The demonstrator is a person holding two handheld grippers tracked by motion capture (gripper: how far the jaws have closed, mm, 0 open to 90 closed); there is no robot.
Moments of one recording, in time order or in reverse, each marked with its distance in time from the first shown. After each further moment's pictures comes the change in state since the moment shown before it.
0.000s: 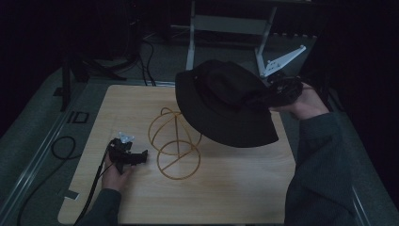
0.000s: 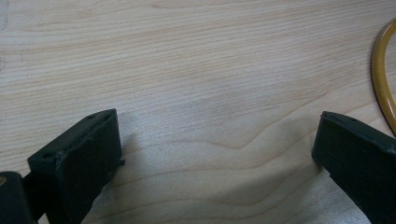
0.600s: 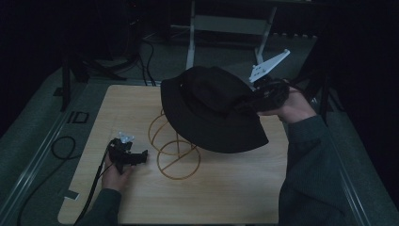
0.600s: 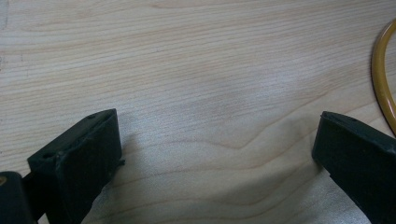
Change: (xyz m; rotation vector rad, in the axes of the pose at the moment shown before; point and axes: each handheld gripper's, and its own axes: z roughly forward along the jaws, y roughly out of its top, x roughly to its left) left arm 0.000 0.000 0.000 -0.001 0.000 0.000; right arm 0.018 0.014 0.023 0.007 0.053 -0.074
